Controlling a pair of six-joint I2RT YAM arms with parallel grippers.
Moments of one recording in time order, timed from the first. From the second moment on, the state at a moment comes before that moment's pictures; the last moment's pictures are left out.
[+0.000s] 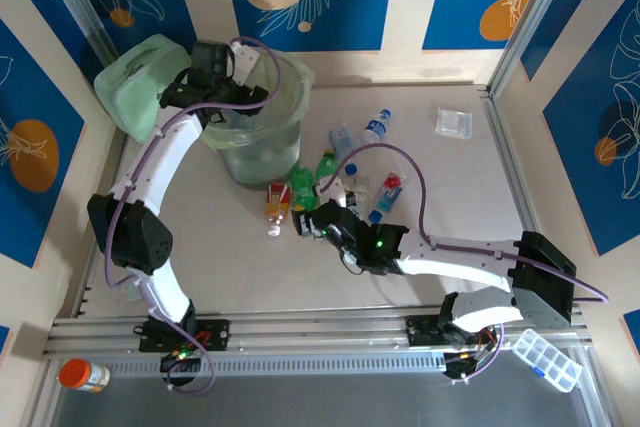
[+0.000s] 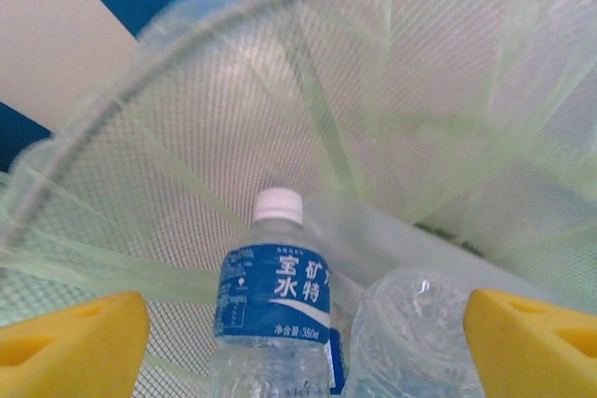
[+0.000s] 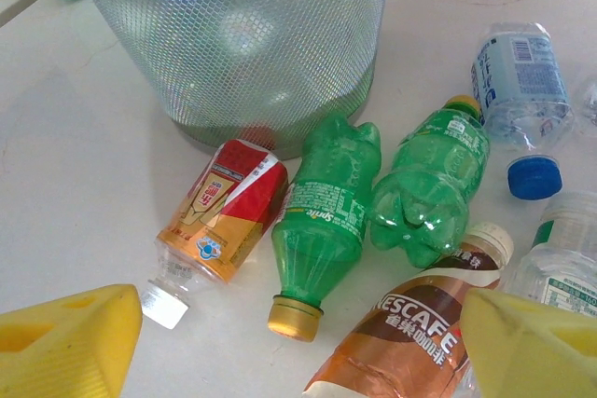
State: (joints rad) left arm -0.29 1.76 1.84 -0.68 -0.01 0.29; right arm 1.14 1.32 0.82 -0.10 0.61 0.46
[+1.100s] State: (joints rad) left arm -0.59 0.96 1.13 -0.56 0.07 -0.50; right arm 1.02 1.07 0.72 -0.10 0.55 0.55
